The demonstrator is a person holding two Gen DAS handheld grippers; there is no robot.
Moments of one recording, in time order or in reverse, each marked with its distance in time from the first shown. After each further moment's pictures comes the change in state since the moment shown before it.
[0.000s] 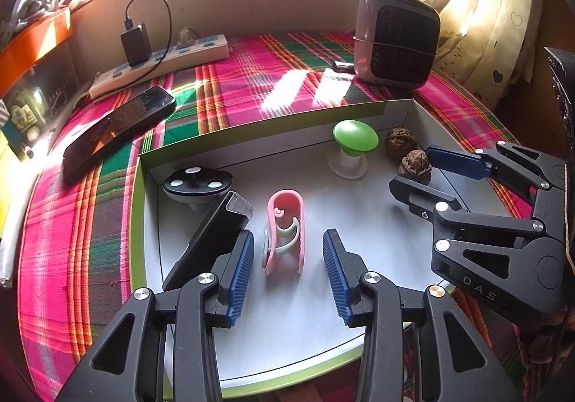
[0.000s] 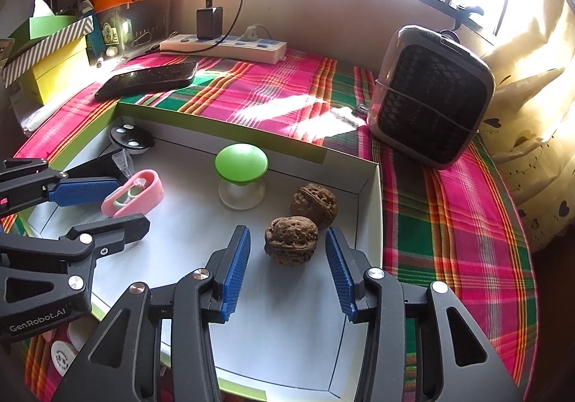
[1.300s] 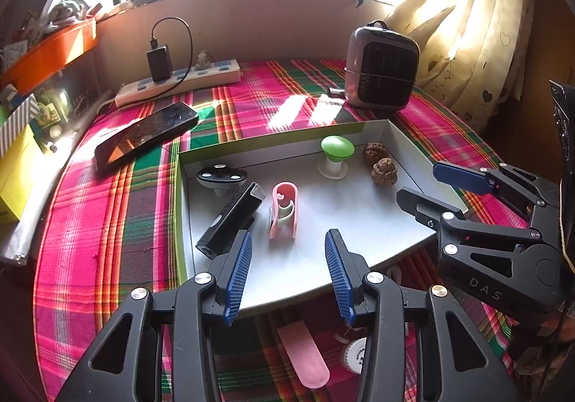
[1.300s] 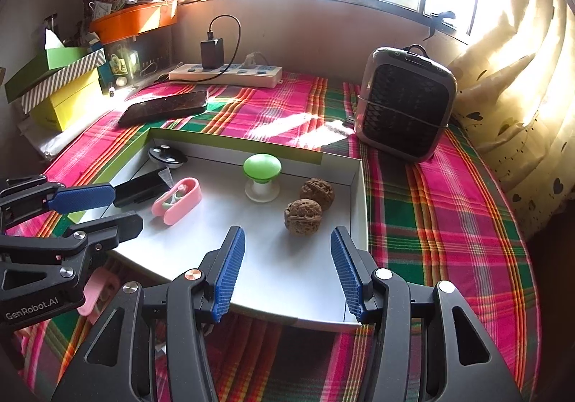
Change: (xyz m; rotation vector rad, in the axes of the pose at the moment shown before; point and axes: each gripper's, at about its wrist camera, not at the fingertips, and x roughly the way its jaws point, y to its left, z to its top) left arm -0.061 0.000 -0.021 -0.032 -0.091 -0.006; right arm -0.055 0.005 -0.016 0.087 -0.081 0.018
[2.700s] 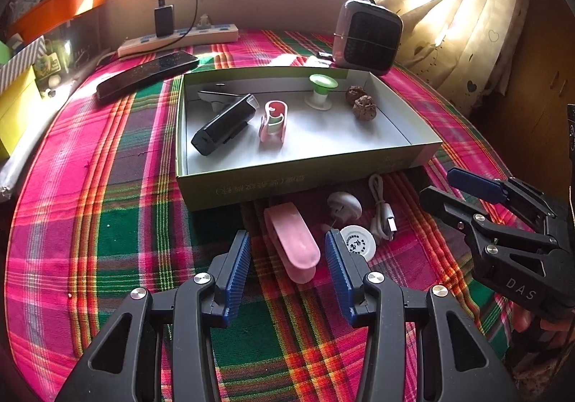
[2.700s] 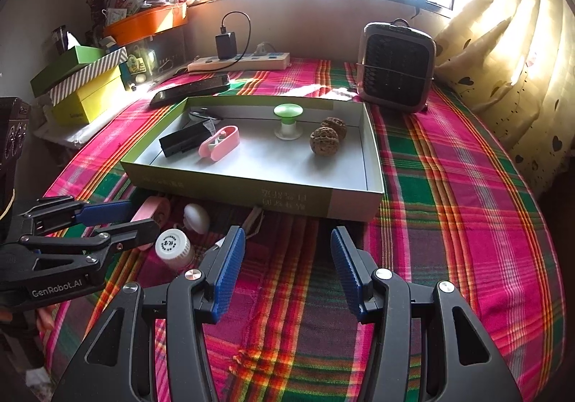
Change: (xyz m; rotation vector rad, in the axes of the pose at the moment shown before) left arm -0.016 0.004 -0.064 -0.054 0.063 -0.083; right arm -0.043 0.013 -0.058 0.075 0.020 0.044
